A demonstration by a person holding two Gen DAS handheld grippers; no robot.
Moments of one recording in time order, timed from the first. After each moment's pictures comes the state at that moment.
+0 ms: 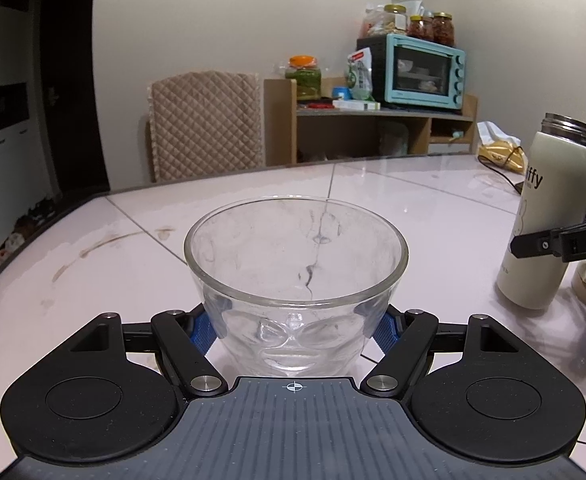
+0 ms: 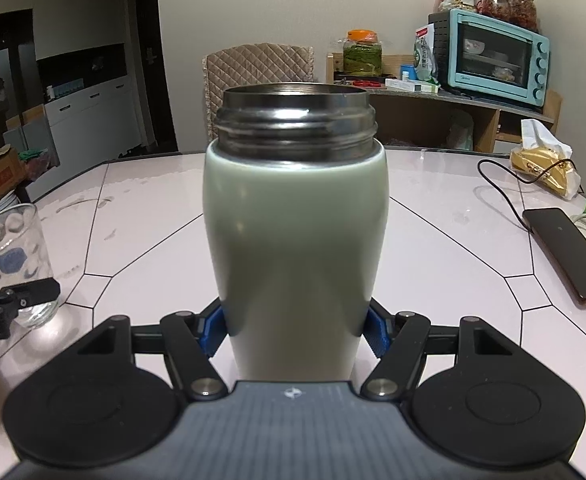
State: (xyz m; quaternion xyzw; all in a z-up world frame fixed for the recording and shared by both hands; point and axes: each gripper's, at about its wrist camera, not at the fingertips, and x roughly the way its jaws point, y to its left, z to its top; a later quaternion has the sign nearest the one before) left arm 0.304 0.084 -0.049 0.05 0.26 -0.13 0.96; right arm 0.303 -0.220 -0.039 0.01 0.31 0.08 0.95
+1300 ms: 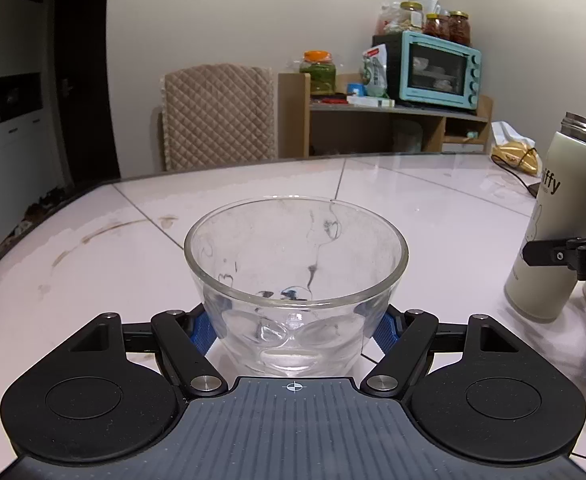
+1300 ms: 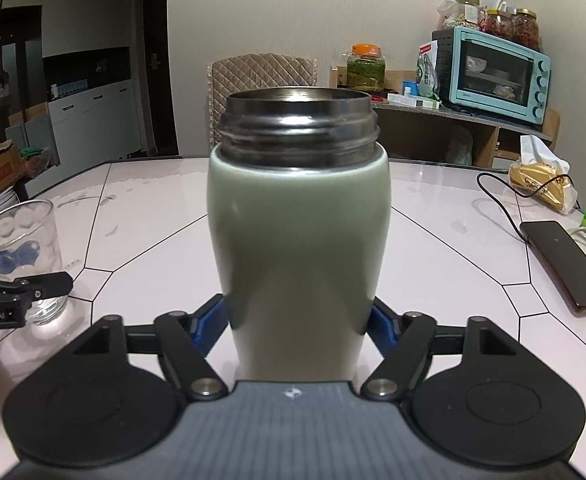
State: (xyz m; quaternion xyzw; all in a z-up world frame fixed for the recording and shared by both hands) left arm 0.308 0.075 -0.057 0.03 0.26 -0.10 0.96; right arm 0.293 -0.214 -0.040 -0.01 0.29 0.08 0.95
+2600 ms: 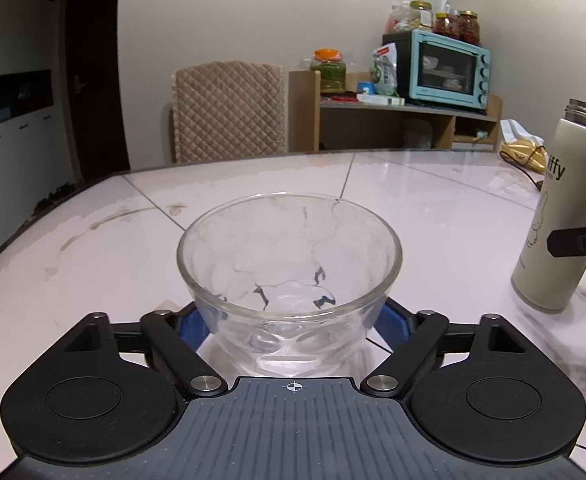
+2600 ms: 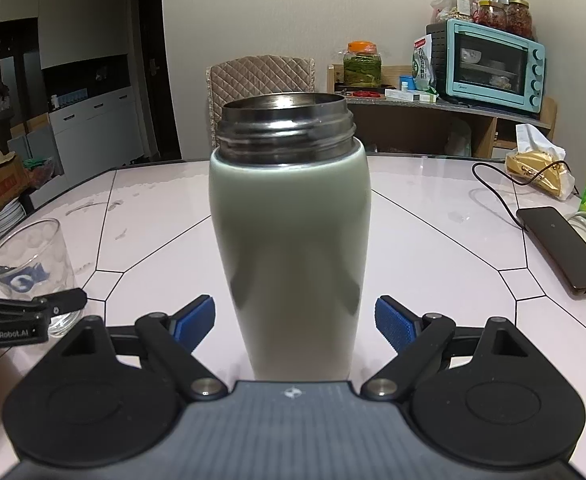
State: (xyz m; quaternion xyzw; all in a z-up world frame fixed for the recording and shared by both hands) left arm 0.296 0.069 -0.065 0.03 0.26 -0.09 0.96; right arm 0.282 -0.222 -0.040 0.02 0.29 0.09 0.95
